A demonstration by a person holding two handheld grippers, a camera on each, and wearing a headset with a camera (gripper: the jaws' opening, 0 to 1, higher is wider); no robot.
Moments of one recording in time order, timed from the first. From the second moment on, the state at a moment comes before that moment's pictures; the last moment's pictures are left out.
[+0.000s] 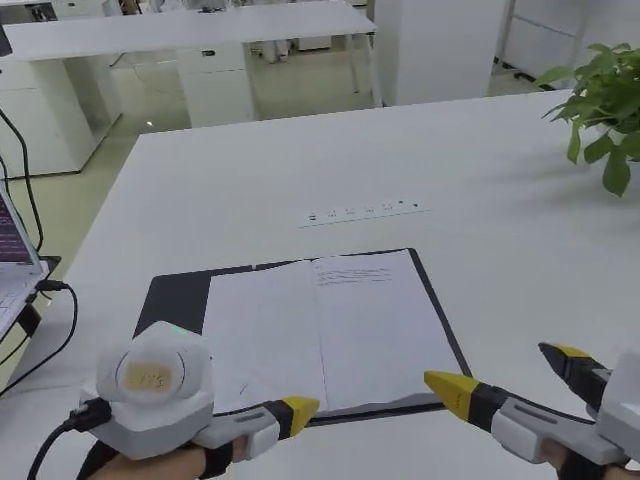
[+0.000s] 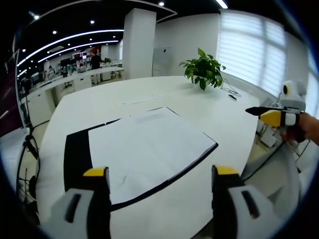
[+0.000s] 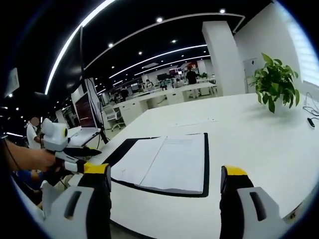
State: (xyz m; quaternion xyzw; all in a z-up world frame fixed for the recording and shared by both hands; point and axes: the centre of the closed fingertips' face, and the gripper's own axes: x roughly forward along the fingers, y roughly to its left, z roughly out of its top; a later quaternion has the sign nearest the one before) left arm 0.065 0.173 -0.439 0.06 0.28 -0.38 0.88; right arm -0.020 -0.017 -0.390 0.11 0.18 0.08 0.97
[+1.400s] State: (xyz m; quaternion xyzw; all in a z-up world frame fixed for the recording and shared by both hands) left arm 0.092 -0.007 -0.550 0.13 0.28 -0.45 0.84; right arm -0.041 -0.006 -0.383 0.14 0.17 0.05 0.97
